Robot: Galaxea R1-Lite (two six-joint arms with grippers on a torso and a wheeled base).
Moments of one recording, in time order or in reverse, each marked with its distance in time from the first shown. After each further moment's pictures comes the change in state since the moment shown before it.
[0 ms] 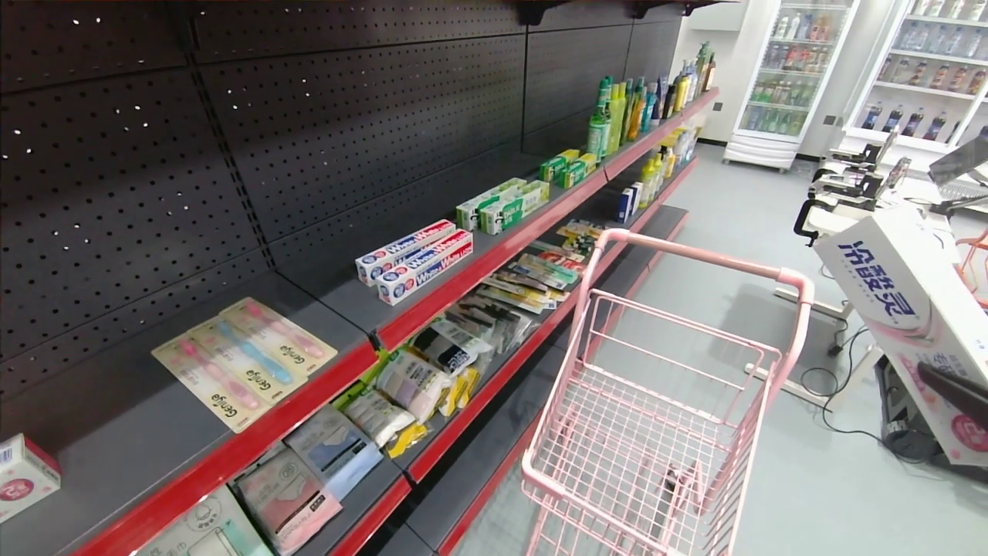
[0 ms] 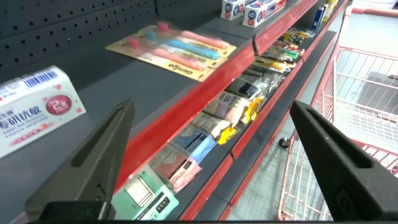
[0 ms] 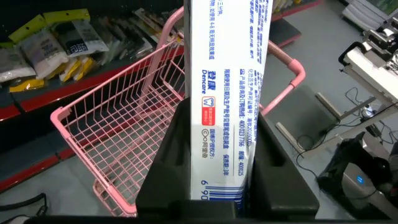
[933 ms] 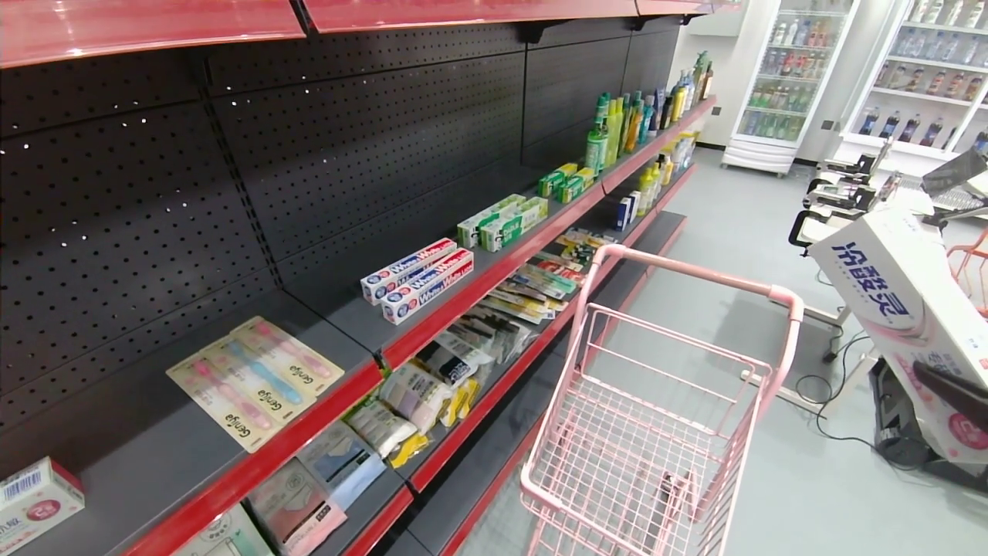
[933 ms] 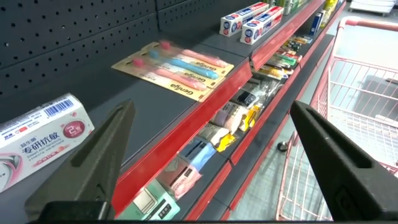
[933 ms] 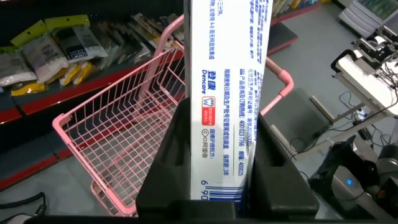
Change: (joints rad) left arm 0.000 0.000 0.000 0.000 0.000 0.002; right arm 0.000 0.014 -0.005 -0.001 0.001 -0.024
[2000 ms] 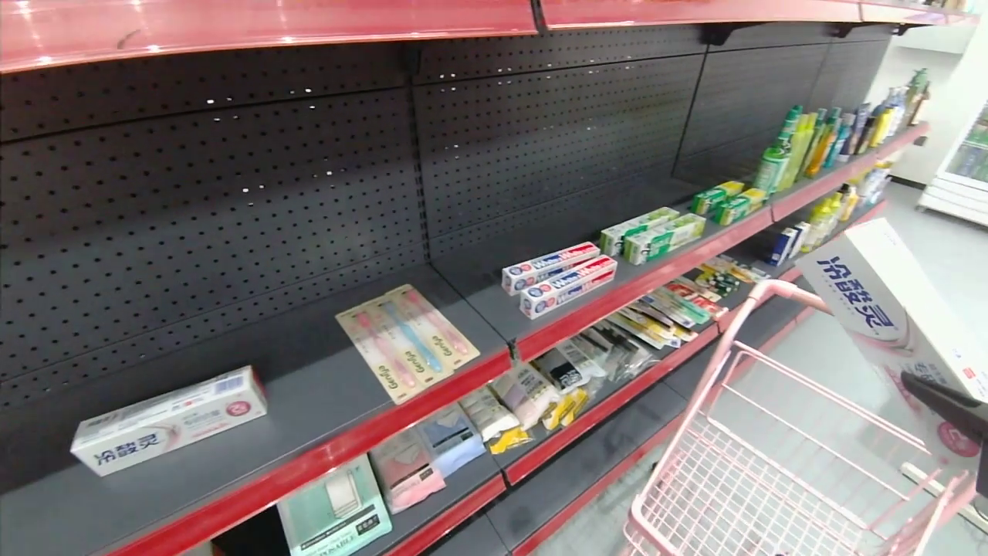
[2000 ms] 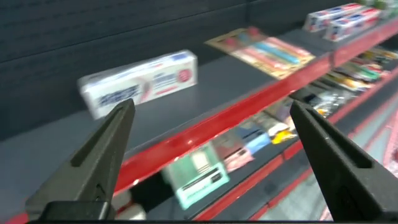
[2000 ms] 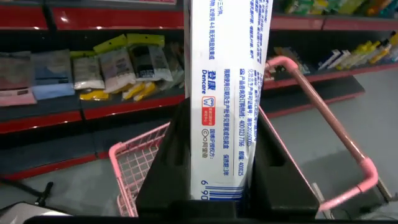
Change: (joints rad) left arm 0.000 0.000 0.000 0.000 0.000 0.000; right arm 0.003 0.022 0.017 0.000 0.001 -0.008
